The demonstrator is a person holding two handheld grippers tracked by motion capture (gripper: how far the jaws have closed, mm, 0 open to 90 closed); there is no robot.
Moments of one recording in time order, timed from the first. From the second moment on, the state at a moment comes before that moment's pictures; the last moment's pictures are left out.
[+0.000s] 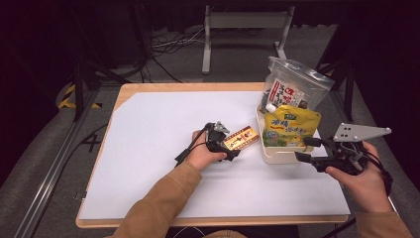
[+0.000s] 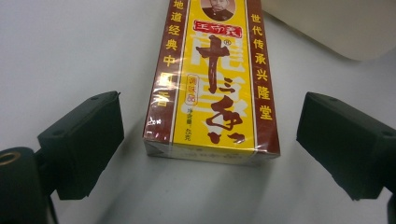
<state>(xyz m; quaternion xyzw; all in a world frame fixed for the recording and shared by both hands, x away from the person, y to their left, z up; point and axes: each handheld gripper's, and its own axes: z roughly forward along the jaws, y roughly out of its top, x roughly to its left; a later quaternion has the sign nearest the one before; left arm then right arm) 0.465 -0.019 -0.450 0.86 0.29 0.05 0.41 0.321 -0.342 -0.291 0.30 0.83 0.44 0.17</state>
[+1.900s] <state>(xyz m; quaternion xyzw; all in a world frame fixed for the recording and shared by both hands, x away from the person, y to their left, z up) 0.379 0.066 -0.387 0.81 0.23 0.14 0.51 0.338 -0.304 -0.287 0.28 0.83 0.45 0.15</state>
